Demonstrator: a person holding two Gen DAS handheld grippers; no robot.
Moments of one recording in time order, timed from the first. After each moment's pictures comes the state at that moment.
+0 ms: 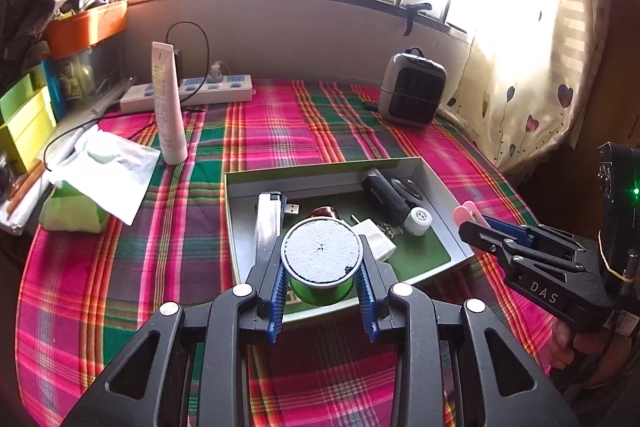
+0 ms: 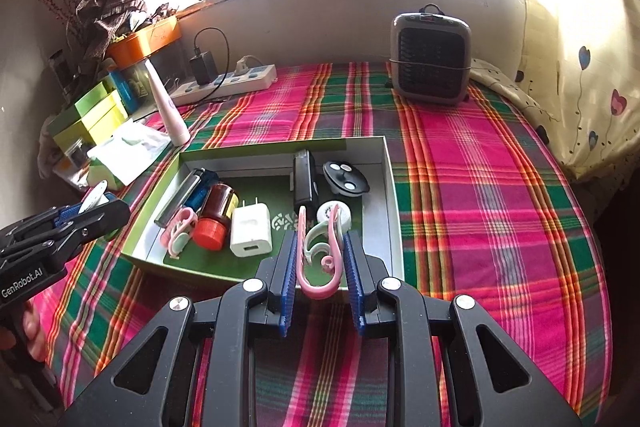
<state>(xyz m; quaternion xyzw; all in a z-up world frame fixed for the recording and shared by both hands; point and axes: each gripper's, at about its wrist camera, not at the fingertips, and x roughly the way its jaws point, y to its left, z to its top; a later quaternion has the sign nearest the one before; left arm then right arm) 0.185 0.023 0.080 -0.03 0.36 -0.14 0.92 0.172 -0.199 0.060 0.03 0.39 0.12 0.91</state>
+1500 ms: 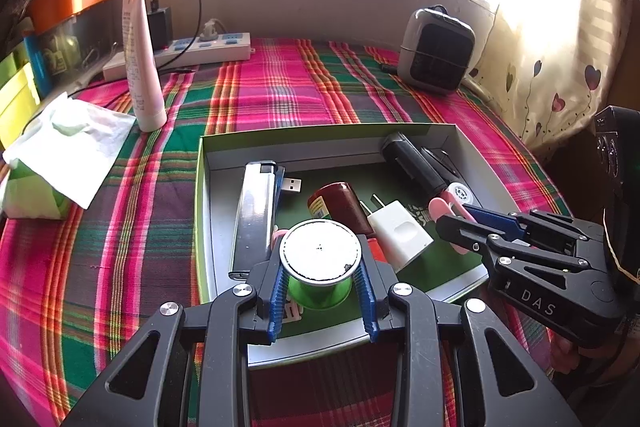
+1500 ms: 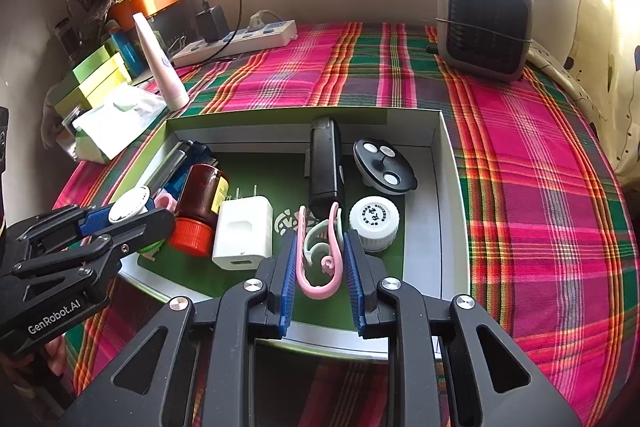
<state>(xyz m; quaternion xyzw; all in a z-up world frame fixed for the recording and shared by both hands) 0.225 0.005 0.032 -0.02 0.41 -0.13 0.90 0.220 -0.179 0.020 0.01 0.44 0.17 0.88</state>
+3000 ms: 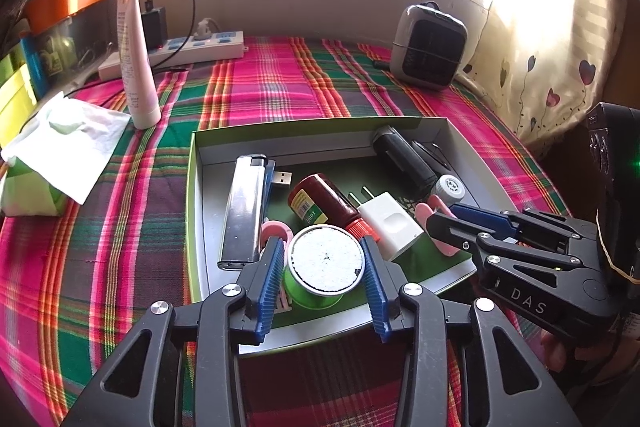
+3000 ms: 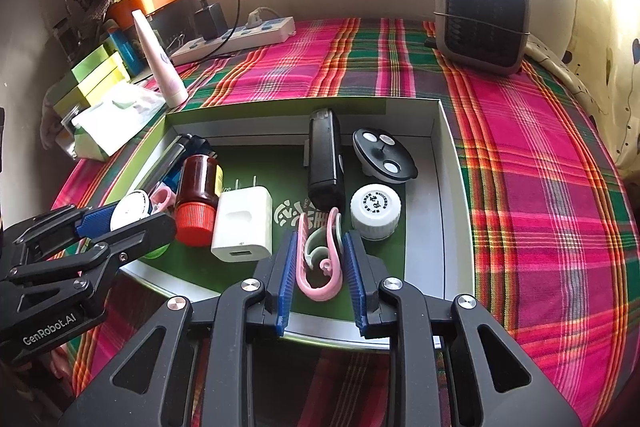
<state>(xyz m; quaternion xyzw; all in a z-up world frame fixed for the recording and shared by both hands) 0.220 0.001 0.033 -0.02 0.42 -0.13 0.90 0.215 -0.180 0.017 0.01 0.44 0.16 0.88</state>
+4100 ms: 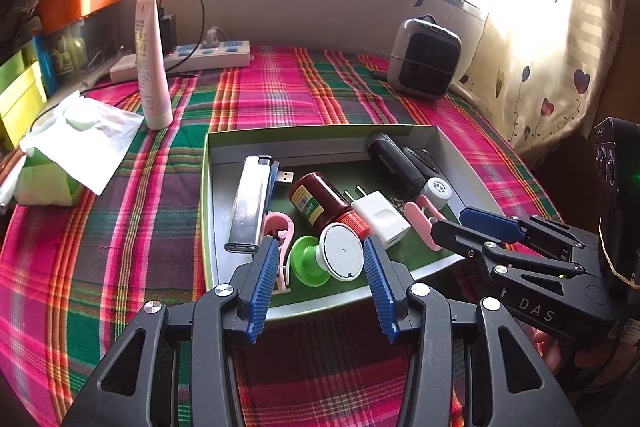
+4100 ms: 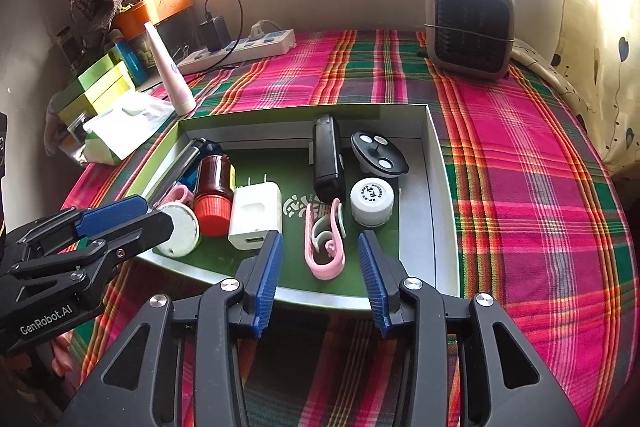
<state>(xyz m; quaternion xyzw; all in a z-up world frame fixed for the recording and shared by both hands) 0.198 0.007 0.045 -0.03 0.40 -0.13 0.91 0.193 -0.185 0.031 0.02 0.42 0.16 0.89</state>
